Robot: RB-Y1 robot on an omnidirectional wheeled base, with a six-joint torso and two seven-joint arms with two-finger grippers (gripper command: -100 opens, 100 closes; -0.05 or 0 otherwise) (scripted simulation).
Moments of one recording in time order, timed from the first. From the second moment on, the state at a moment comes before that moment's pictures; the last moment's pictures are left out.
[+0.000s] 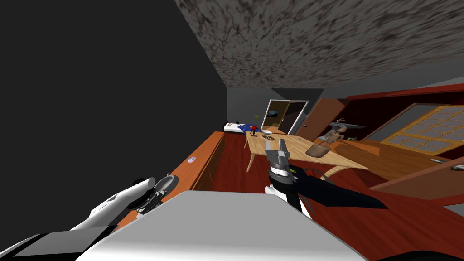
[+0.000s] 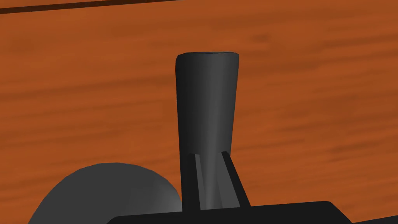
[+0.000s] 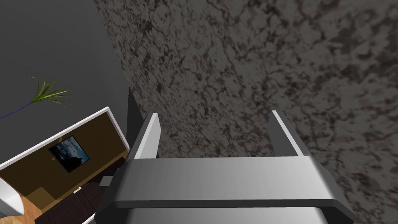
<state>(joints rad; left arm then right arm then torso) -0.01 0.77 0.11 -0.67 0.89 1.09 -0.93 0.55 -0.03 0.06 -2.28 0.00 -0.62 -0.17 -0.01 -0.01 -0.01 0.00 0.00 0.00</state>
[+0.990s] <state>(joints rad) 0.01 0.93 0.15 -0.72 0.97 1.24 -0.98 0.55 -0.03 0.06 -2.28 0.00 -0.62 -0.17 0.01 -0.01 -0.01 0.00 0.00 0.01</state>
